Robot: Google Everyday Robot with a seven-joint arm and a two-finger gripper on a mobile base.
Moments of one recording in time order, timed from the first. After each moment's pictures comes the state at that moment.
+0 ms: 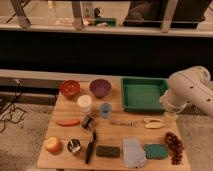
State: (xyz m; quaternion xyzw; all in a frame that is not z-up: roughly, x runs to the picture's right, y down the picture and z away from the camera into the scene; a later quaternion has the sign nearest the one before) arm 0.293 0.111 0.681 -0.28 0.02 0.03 0.96
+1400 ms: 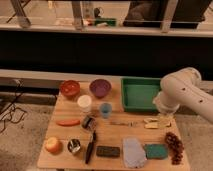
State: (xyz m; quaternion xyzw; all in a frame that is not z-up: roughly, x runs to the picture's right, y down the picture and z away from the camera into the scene) arm 0.255 0.120 0.685 -0.29 0.01 0.00 0.96
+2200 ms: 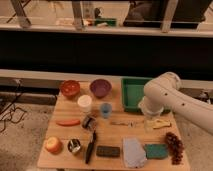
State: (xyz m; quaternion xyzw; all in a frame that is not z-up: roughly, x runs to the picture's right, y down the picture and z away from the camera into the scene) arm 0.191 0.139 0.699 -0.29 -0.03 -0.06 0.95
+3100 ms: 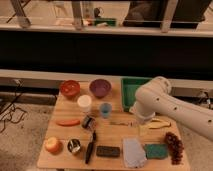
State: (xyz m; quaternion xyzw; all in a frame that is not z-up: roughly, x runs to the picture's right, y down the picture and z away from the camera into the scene) arm 0.158 0.158 0.694 -0.30 -0.06 -0.10 0.95
